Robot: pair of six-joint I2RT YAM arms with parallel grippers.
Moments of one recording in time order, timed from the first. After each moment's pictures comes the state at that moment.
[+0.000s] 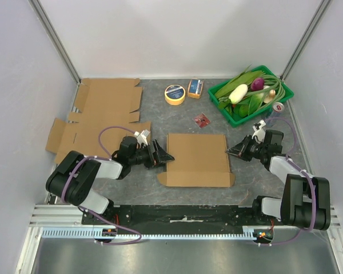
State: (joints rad) left arm -0.44 1.50 0.34 0.62 0.61 -0.89; right arm -0.15 1.26 0.43 0.01 -0.74 0.50
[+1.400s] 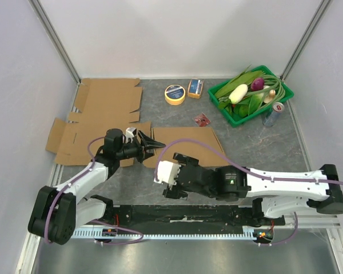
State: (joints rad) left arm -0.33 1.14 0.41 0.29 0.78 -1.48; right arm 1.44 1.20 1.10 -0.52 0.35 -0.13
